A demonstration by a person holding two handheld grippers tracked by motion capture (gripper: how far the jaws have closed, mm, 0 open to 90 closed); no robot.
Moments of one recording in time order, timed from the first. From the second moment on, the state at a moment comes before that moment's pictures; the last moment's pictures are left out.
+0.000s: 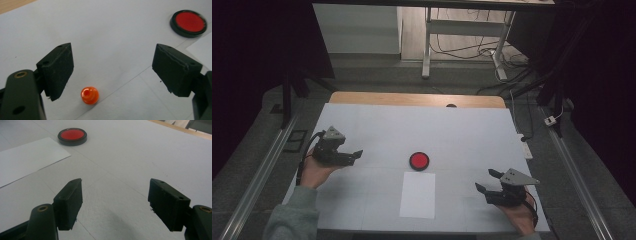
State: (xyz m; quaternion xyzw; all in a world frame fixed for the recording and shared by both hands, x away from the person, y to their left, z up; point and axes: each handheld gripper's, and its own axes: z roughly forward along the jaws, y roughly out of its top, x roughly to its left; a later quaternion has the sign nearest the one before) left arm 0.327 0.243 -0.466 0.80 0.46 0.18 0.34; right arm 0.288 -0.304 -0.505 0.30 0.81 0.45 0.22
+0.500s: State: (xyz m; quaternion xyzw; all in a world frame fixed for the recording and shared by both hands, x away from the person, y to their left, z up) left arm 0.327 0.256 -0.488 0.81 0.46 0.17 0.32; right arm 0.288 -0.300 -0.508 0.30 0.82 0.44 0.22
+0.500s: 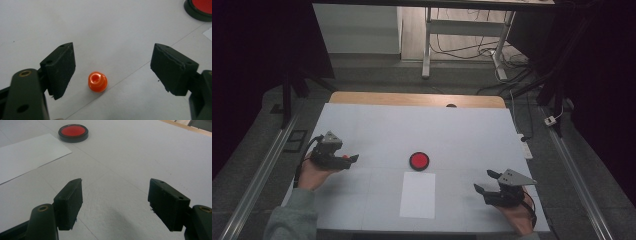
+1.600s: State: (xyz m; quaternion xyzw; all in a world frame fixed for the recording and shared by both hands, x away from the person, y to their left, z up) left arm 0.326 0.268 -0.514 0.82 0.47 0.17 0.29; right arm 0.289 -0.299 -0.512 0.30 0.82 0.43 0.21
